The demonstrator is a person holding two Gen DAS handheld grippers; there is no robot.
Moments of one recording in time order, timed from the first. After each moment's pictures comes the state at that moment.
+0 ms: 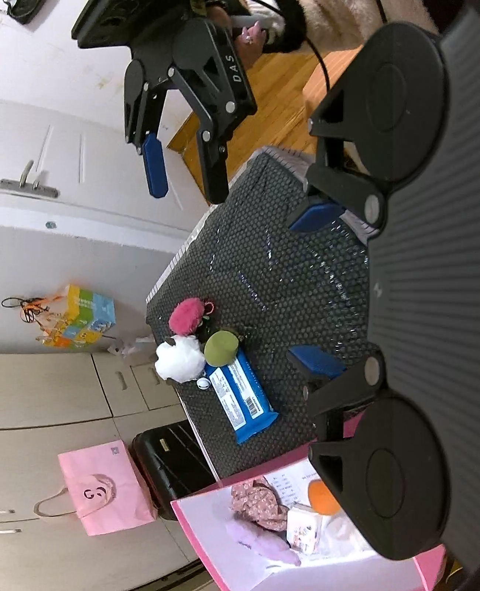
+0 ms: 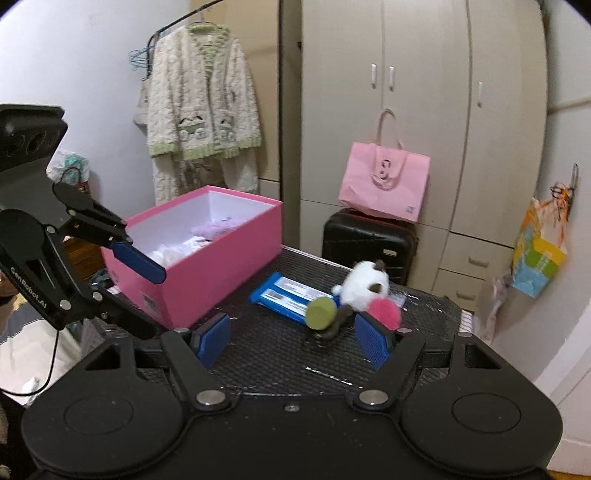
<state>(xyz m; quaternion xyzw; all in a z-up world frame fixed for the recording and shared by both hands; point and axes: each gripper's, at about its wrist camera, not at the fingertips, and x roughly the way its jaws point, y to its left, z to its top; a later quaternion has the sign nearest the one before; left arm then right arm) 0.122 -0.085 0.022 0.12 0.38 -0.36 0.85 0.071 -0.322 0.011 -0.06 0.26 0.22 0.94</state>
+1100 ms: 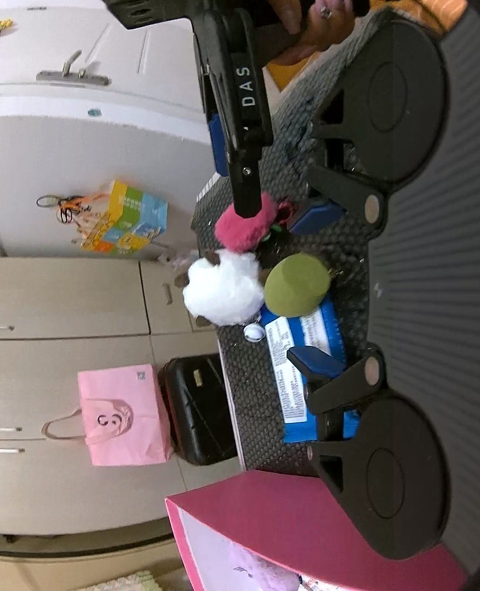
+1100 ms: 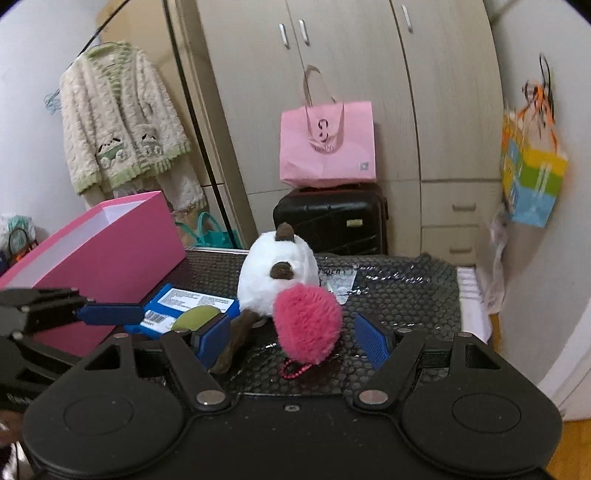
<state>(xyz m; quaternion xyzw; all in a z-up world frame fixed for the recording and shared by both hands) 0.221 -0.152 -0.082 0.06 0.28 -0.21 0.93 0.226 -0.374 -0.098 0.07 0.30 0.18 0.93</state>
